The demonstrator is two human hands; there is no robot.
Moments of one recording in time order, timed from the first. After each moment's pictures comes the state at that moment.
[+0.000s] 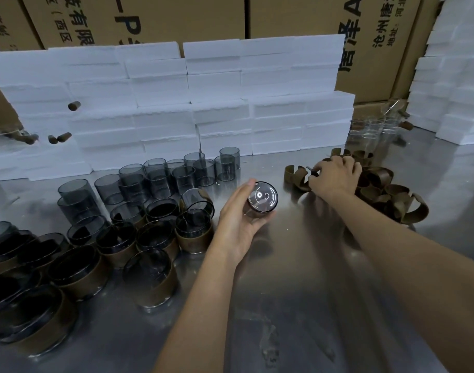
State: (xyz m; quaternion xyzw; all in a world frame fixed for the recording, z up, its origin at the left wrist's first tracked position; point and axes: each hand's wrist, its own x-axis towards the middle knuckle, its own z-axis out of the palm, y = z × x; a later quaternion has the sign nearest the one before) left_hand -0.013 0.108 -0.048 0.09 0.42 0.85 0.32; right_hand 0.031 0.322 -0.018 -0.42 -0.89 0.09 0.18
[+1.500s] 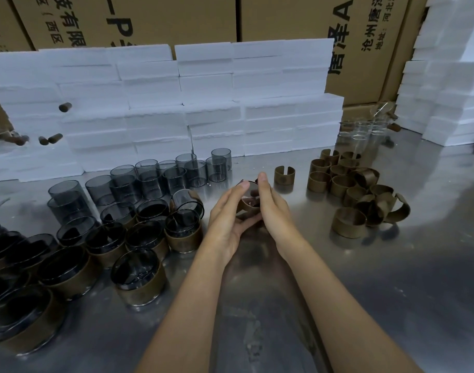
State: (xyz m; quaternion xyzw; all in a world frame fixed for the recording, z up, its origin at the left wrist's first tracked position) left_hand -0.011 0.112 -0.054 0.16 0.46 0.83 0.27; right_hand 0.051 0.196 -0.041 -0.24 -0.68 0.65 0.24
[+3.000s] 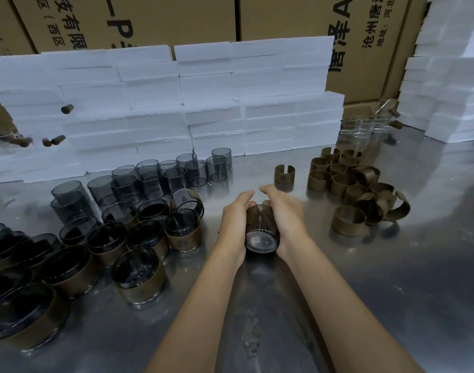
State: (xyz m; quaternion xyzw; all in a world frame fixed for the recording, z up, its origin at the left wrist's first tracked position) left_hand 0.022 0.116 -0.035 0.10 0.62 0.74 0.25; right_hand 0.063 0.190 -0.031 -0.28 -0.48 0.78 0.29
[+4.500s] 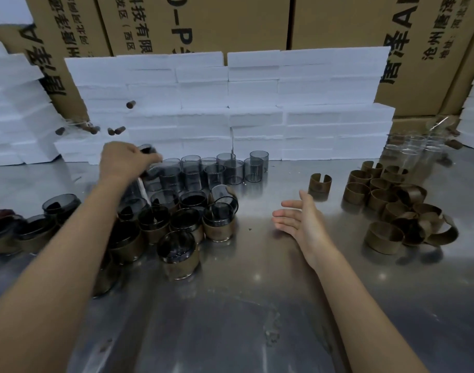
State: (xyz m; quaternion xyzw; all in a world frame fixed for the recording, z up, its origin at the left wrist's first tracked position) left_hand -0.122 -0.080 0.061 0.06 0.89 0.43 -0.15; right_hand 0.056 0.197 -0.042 -0.24 -0.55 0.78 0.19
